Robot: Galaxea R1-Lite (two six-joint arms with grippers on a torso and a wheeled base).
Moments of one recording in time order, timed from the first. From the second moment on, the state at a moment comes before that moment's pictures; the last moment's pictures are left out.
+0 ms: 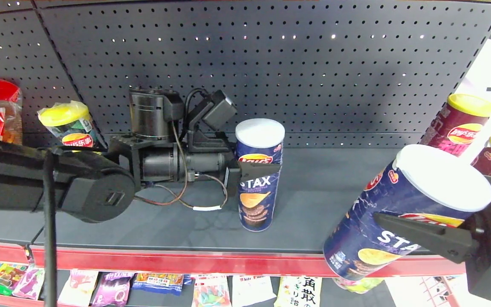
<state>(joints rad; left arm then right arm) -0.57 1.86 -1.07 -0.59 -0.72 0.16 0.60 1.12 -0.55 -0.41 0.33 -0.18</state>
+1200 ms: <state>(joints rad) -0.59 1.78 -0.95 -0.59 -0.70 0.16 0.60 1.13 -0.56 -0.41 0.34 -0.18</state>
